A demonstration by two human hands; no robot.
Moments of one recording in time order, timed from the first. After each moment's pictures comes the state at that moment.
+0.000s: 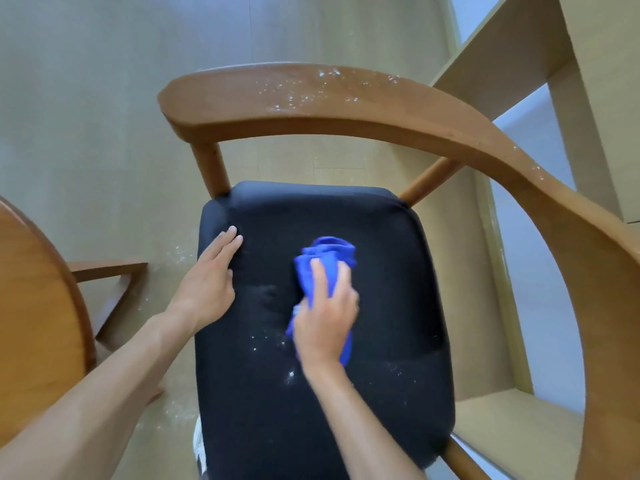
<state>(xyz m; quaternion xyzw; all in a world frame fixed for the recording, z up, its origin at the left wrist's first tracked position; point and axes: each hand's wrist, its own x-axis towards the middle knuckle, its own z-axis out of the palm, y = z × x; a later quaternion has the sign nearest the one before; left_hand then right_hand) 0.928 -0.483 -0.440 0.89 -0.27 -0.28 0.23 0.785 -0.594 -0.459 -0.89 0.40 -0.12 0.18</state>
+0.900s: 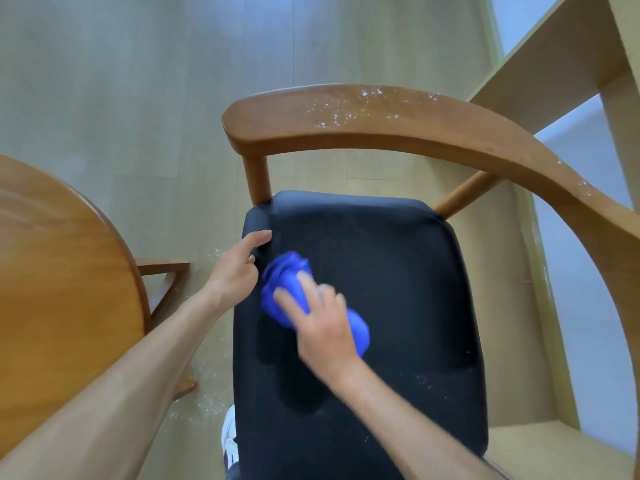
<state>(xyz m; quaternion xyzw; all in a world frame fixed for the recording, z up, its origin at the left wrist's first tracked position) 0.947 -0.480 -0.418 0.85 -0.08 -0.35 0.38 0.790 -0.577 -0.457 -0.98 0.08 -0.06 0.16</state>
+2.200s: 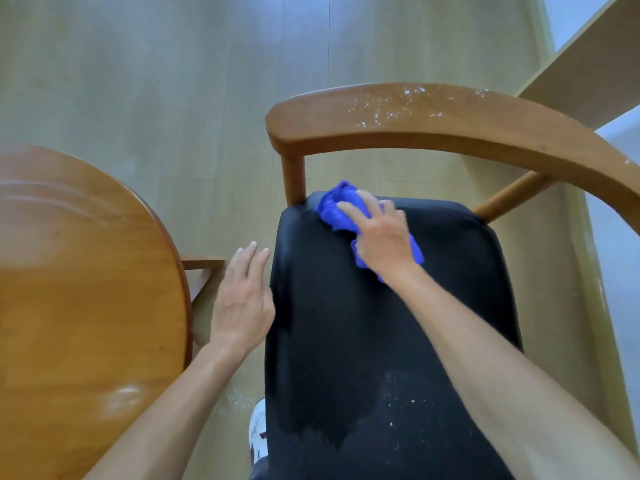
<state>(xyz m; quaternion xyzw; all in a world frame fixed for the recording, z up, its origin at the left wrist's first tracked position) 0.905 -0.432 -0.417 0.95 -0.18 -0.15 0.22 0.895 -0.677 -0.451 -0.99 0.11 -0.03 0.10</state>
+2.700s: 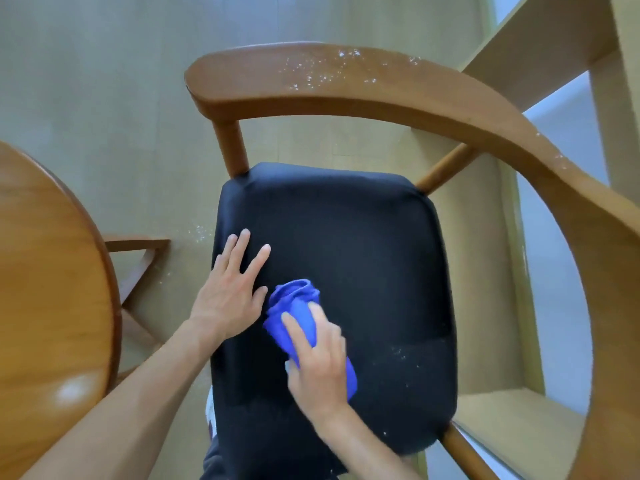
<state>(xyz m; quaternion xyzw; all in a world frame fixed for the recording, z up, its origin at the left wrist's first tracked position) 0.878 -0.461 -0.446 0.90 -0.33 -0.27 0.11 0.696 -0.546 -0.452 -0.95 0.21 -0.04 0.22</state>
